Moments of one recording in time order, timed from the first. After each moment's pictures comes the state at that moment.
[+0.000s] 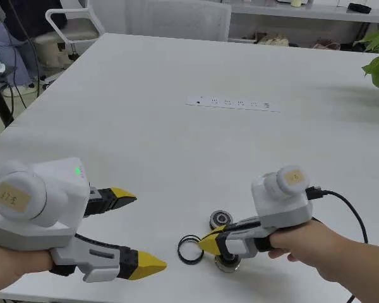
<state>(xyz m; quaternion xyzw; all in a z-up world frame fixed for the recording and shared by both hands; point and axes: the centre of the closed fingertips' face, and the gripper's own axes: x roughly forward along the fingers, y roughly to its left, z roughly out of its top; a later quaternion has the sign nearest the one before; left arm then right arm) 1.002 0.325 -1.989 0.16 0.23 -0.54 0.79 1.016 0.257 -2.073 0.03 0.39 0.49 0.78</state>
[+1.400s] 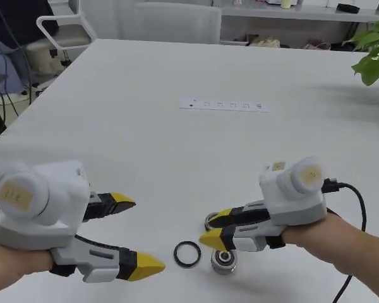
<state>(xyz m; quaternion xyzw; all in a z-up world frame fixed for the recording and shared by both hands) 1.007 0.317 -1.991 0.15 0.25 -0.55 0.78 1.025 0.239 -2.034 -0.04 0.30 0.50 0.81</state>
